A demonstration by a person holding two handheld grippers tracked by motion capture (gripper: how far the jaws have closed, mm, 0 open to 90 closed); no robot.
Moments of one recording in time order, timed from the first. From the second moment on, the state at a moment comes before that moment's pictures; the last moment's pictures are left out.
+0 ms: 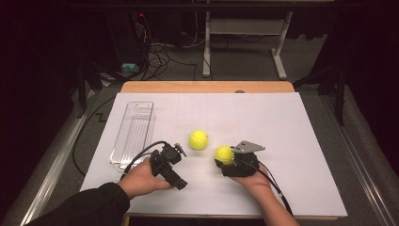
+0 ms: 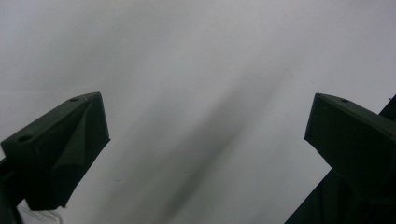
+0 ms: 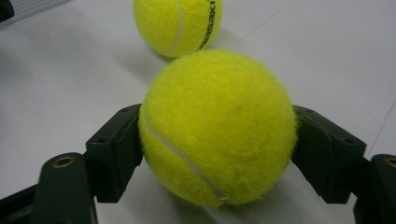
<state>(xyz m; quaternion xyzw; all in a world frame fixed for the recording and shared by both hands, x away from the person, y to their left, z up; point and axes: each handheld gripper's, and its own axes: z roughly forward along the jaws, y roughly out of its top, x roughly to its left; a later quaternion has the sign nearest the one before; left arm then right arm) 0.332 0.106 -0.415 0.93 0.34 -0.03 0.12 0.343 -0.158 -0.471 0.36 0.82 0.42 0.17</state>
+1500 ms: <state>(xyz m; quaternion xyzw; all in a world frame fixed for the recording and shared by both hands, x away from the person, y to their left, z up) 0.325 0.101 -0.379 0.93 0.34 -0.03 0.14 0.300 -0.129 -0.459 0.28 0.81 0.47 0.19</state>
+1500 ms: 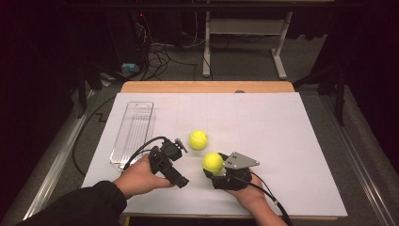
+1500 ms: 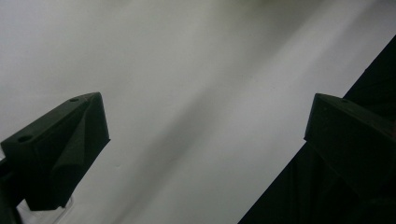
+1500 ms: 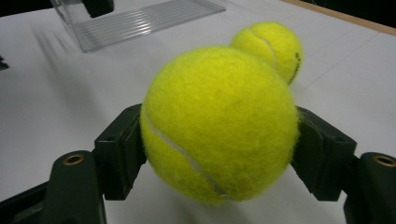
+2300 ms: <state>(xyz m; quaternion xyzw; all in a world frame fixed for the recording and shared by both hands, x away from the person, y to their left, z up) 0.330 0.090 -0.358 0.93 0.34 -0.02 0.14 0.287 -0.093 -0.463 0.24 0.82 0.48 0.17</state>
